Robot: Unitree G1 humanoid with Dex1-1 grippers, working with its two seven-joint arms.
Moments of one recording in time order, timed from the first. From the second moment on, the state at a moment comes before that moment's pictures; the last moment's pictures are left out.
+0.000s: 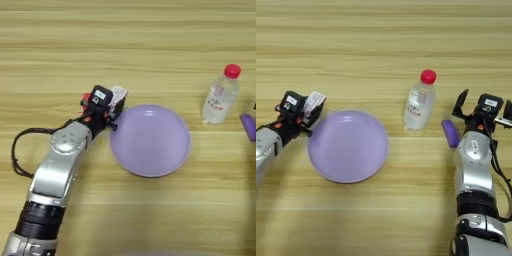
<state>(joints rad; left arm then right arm) -0.13 0.21 -0.09 -0.19 -0.01 0.45 -0.31 -0.33 -0.22 -0.31 0.48 0.04 -0.23 -0.25</state>
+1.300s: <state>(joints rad) -0.06 0.25 -0.10 -0.03 0.04 0.37 -0.27 -0.33 -0.22 -0.31 0.48 0.04 -0.23 -0.25</state>
